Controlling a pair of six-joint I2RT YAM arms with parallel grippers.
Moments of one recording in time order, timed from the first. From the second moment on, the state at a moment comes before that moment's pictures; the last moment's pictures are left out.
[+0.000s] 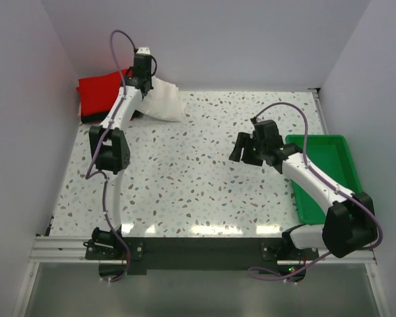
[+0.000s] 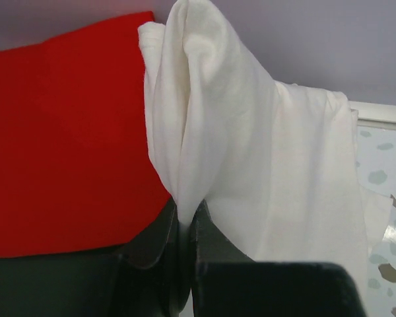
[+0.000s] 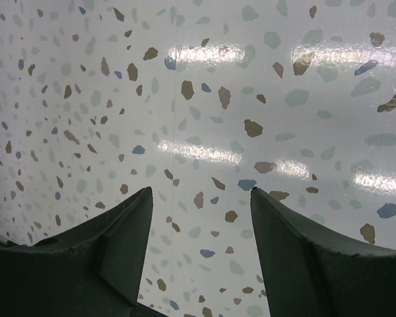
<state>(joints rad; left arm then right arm) -0.19 2.36 2.29 -0.52 -0.39 -0.11 0.39 1.35 0.96 -0.45 -0.12 0.54</state>
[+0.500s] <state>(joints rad) -0.07 2.40 2.37 -0.47 -0.39 0.00 0.40 1.35 0.93 -0.47 -0.13 0.50</state>
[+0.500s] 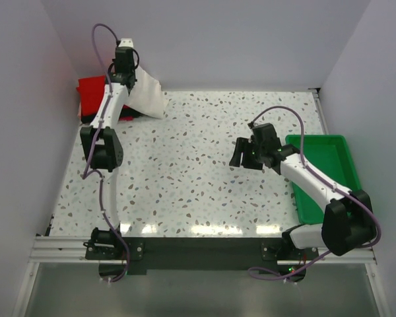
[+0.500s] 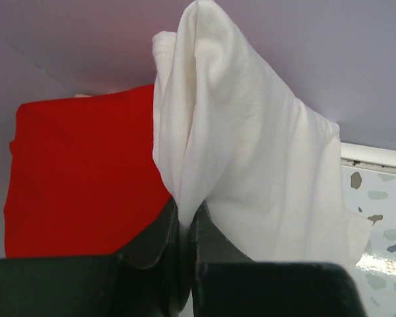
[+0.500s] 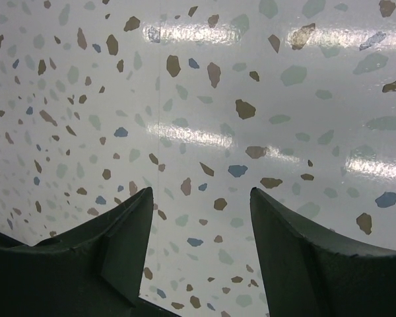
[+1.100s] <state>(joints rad) -0.05 2.35 2.41 -0.45 -0.35 0.01 0.41 1.35 0.93 -0.48 -0.15 0.49</state>
